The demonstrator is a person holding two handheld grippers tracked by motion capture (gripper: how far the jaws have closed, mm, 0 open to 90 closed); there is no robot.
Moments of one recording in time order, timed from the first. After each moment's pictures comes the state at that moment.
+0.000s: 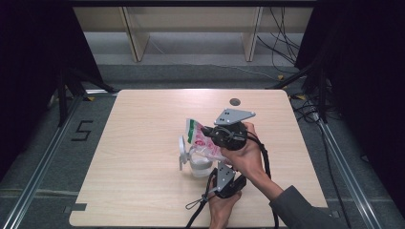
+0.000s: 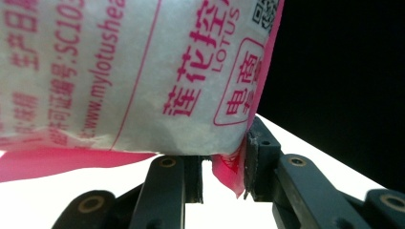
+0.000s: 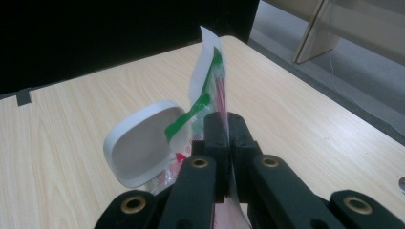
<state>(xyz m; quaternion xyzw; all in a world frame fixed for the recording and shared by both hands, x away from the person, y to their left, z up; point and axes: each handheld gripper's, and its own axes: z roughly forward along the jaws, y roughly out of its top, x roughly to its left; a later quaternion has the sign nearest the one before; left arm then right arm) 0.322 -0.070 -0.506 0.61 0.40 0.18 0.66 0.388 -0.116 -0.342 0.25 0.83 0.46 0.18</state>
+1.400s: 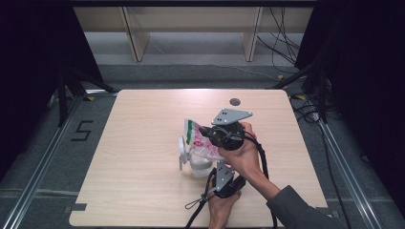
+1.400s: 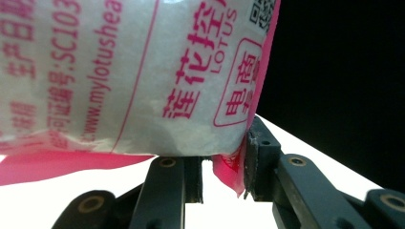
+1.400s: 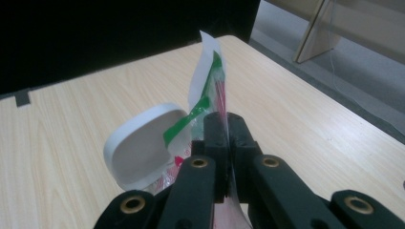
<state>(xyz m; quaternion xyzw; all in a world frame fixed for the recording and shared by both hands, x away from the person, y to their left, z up) 0.322 -0.067 -0.504 0.62 0.40 0.18 0.66 0.389 -0.111 -0.343 0.25 0.83 0.47 0.17</state>
